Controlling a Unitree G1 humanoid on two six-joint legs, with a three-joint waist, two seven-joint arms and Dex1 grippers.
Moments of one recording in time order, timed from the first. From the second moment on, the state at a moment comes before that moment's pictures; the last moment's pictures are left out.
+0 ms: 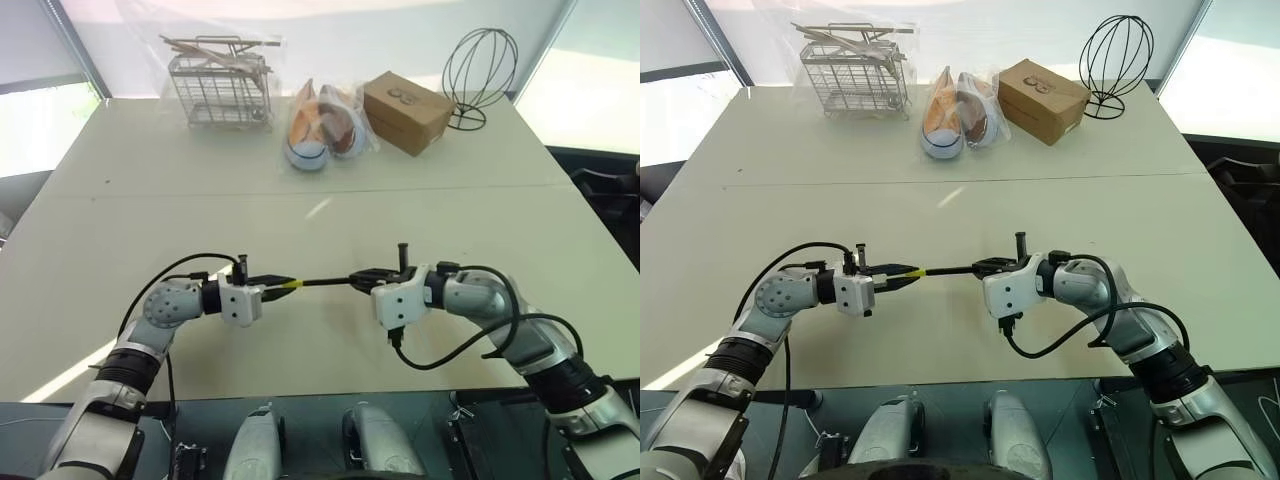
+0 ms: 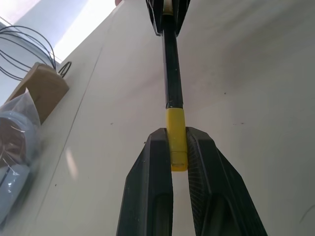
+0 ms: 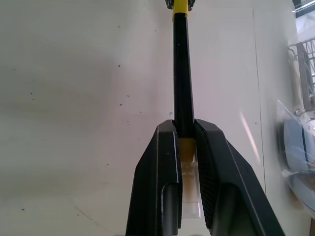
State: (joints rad) left arm -0.41 0.56 -0.22 0.53 0.04 -0.91 -0.91; right arm -0.35 -0.70 0.33 -0.13 -0.32 -0.26 0.83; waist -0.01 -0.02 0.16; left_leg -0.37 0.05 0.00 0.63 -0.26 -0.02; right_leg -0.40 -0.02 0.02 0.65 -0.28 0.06
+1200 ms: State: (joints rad) left arm -0.47 0.52 -0.22 0.62 0.06 -0.98 -0.87; right arm -0.38 -0.67 0.29 -0.09 -0.37 -0.32 0.82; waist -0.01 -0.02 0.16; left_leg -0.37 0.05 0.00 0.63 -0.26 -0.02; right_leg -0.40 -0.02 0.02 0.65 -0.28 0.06
